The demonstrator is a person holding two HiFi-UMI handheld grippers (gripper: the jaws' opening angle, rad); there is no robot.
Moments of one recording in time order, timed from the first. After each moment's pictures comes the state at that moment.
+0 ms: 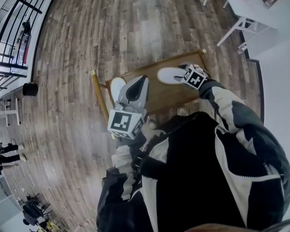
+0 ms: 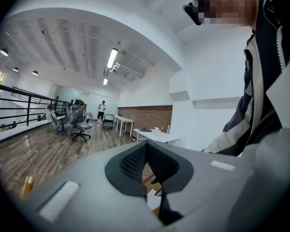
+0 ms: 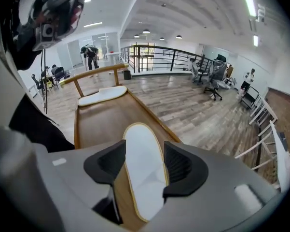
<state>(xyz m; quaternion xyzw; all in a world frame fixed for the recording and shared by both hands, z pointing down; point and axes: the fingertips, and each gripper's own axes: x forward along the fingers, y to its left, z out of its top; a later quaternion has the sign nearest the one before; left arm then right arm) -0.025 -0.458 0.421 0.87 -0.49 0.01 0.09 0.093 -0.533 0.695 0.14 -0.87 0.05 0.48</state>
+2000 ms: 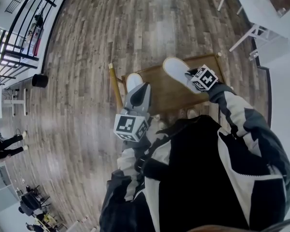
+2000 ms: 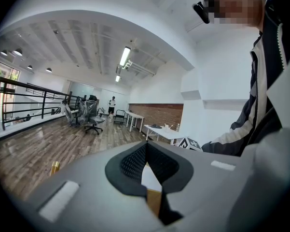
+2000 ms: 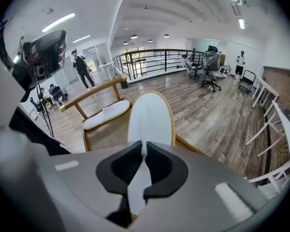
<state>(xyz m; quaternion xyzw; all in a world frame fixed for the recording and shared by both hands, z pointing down) -0.100 -0.419 0.443 0.83 -0.54 0.01 0.13 0.050 -0.517 0.669 0.16 -0.87 0.14 0.44</state>
